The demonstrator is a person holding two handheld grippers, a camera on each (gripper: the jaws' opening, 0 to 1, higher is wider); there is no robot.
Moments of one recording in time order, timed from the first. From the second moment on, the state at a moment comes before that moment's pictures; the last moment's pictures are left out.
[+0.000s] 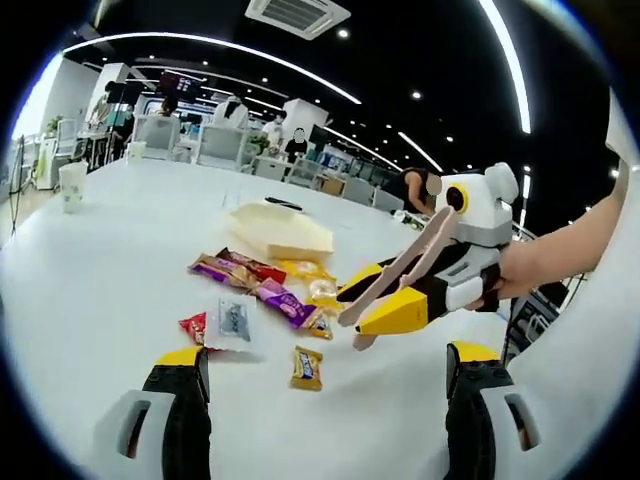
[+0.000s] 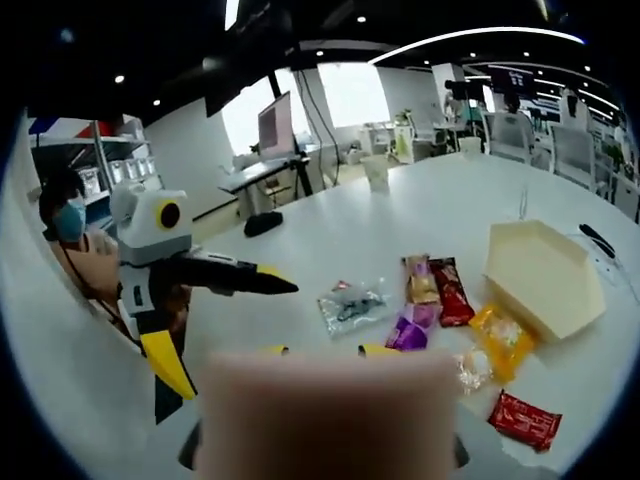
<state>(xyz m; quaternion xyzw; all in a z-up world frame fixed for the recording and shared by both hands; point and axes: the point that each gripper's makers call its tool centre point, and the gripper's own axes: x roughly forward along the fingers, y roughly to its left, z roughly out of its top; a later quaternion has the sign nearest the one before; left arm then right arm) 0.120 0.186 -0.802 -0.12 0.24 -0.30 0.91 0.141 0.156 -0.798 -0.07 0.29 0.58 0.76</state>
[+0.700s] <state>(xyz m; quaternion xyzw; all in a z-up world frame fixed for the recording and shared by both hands) 0.112 0.192 -0.803 -0.12 0.25 -0.28 0.92 0.134 0.166 -0.813 -0.16 0.27 0.65 0.70</state>
